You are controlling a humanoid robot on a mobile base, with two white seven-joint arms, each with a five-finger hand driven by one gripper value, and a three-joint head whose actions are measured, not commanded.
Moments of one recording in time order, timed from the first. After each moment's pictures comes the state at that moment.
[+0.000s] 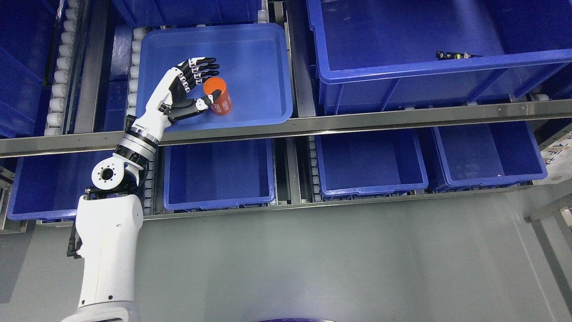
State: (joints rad) left arm -0.49 0.05 0.14 -1.17 0.05 -0.26 -0.62; right arm 0.00 0.00 0.00 0.00 0.00 -0.02 -0.03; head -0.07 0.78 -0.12
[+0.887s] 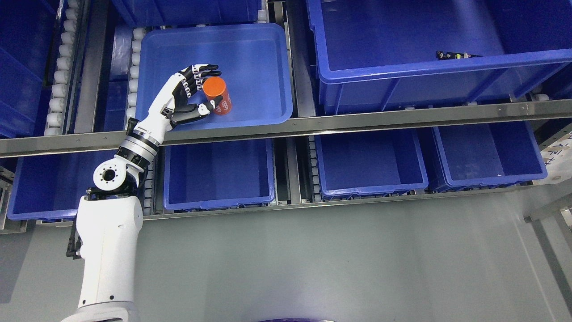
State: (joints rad) left arm -0.48 0.05 0.13 -1.14 0.00 -0.26 -0.62; right arm 0.00 0.00 0.00 0.00 0.00 -0.02 -0.03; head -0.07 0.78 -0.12
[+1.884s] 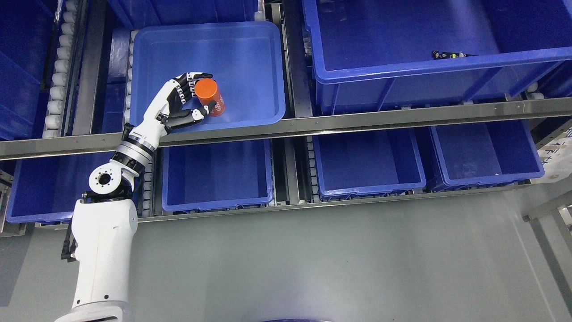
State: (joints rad) left arm -0.48 0.08 0.16 -1.07 0.00 -0.27 -0.62; right arm 0.00 0.00 0.00 0.00 0.00 -0.02 -0.03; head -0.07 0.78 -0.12
